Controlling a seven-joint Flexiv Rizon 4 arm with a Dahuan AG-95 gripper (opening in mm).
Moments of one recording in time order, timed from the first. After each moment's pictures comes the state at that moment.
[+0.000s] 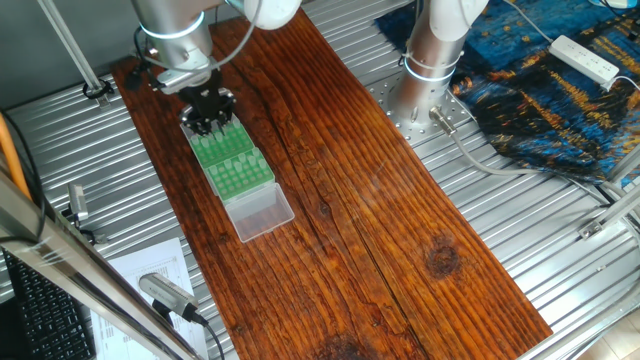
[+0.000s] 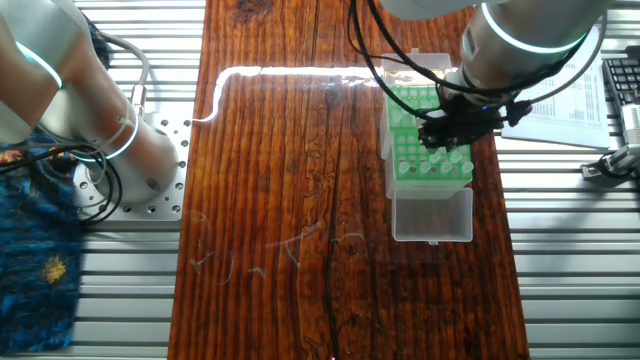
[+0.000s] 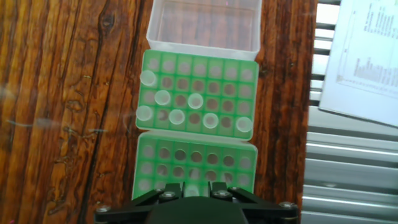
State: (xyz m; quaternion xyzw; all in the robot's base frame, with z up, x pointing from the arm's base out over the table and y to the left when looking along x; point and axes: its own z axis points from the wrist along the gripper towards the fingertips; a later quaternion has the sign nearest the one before) arm 0.546 -0.037 0.166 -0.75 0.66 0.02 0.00
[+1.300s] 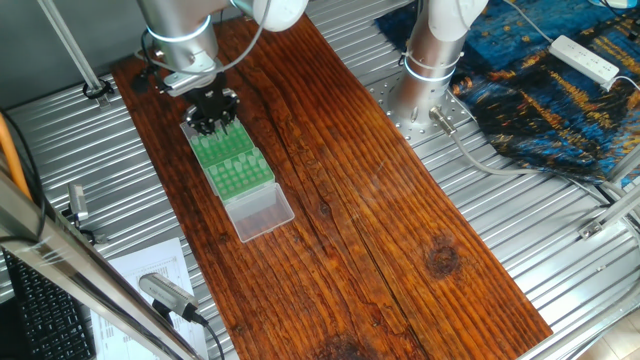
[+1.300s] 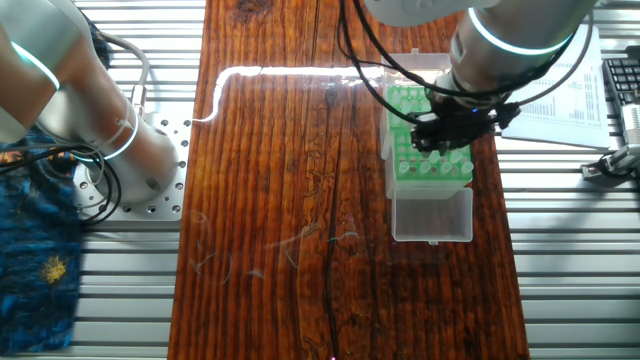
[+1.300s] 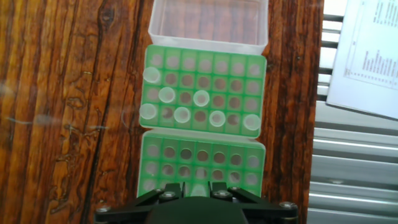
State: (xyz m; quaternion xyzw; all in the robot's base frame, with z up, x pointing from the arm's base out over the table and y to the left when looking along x) arm 0.538 -0.041 0.161 -0.75 0.66 0.01 0.00
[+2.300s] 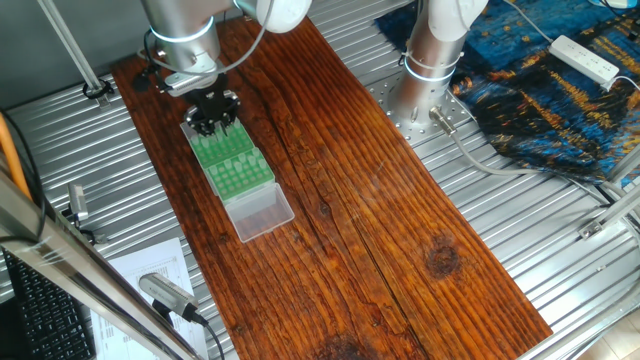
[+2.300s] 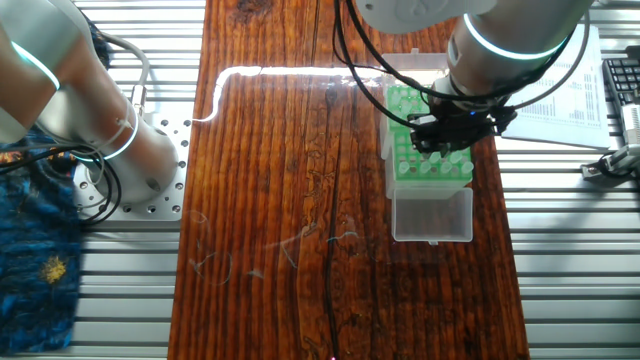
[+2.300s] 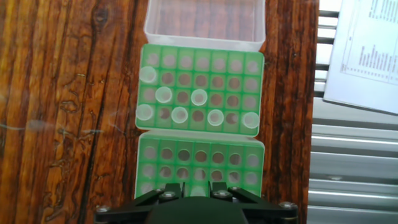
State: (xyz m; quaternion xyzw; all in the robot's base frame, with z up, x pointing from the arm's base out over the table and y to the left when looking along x) arm 0.541 -0.040 0.153 -0.74 0.67 0.01 0.00
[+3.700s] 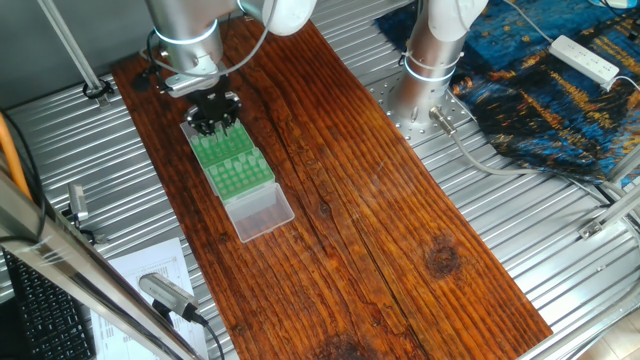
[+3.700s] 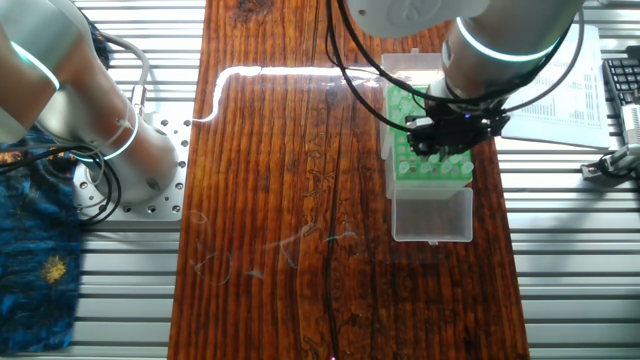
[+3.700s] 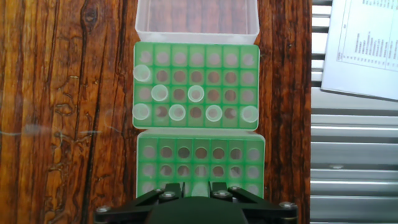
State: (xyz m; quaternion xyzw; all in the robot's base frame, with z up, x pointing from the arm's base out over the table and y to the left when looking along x) arm 0.539 -0.045 0.151 -0.72 0.69 0.00 0.00
